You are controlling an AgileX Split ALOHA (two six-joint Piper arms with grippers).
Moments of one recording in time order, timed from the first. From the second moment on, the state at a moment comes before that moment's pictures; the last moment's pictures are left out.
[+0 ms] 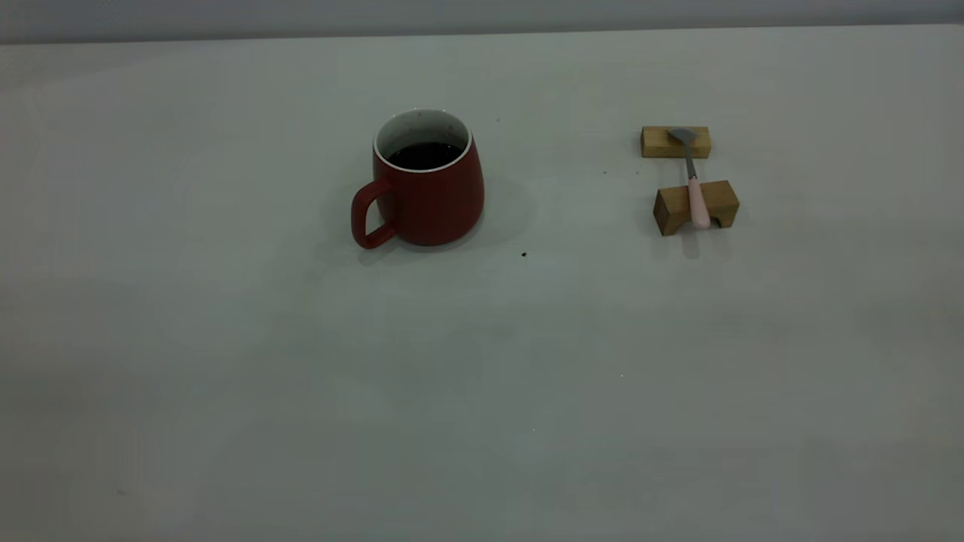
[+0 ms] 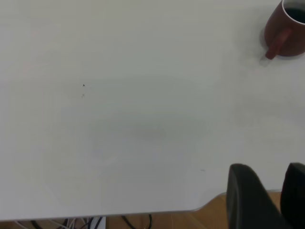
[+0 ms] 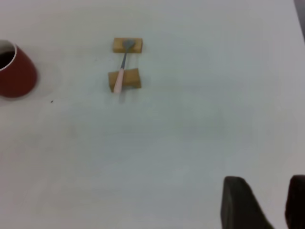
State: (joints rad) left arm -0.04 -0.02 -0.49 0.00 1.14 -0.01; right arm 0.01 0.22 -0.59 0.05 1.10 -0.01
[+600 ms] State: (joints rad) left arm -0.04 -0.02 -0.49 0.00 1.14 -0.01; right arm 0.08 1.50 -0.99 0.12 0.75 -0.11
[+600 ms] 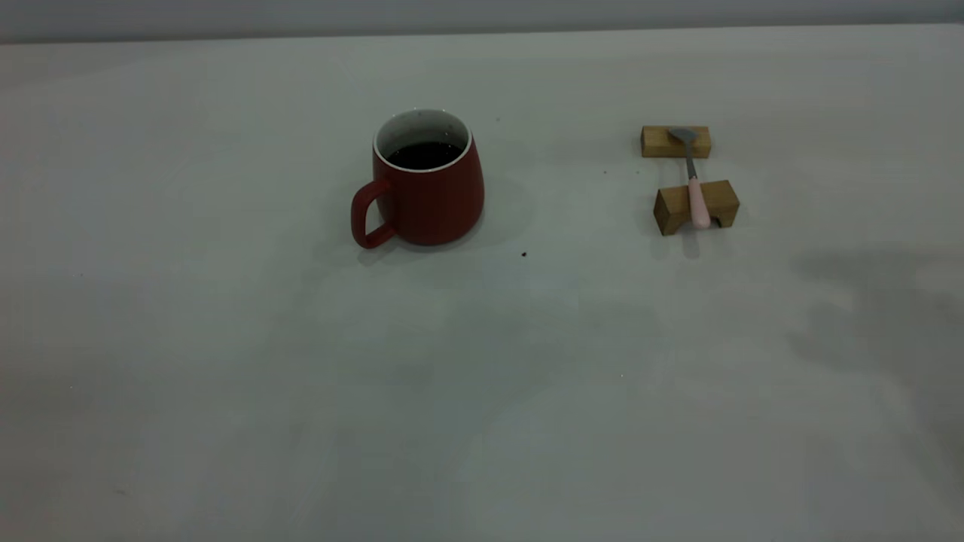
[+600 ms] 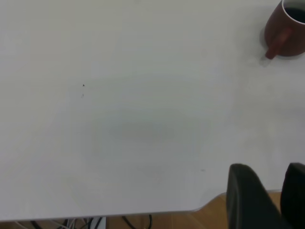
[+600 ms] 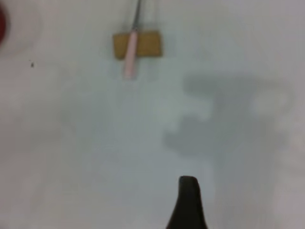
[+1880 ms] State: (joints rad) left arm -0.04 -0.02 -0.49 0.00 1.14 0.00; right arm 0.29 2.36 -1.51 0.14 0.70 -0.05
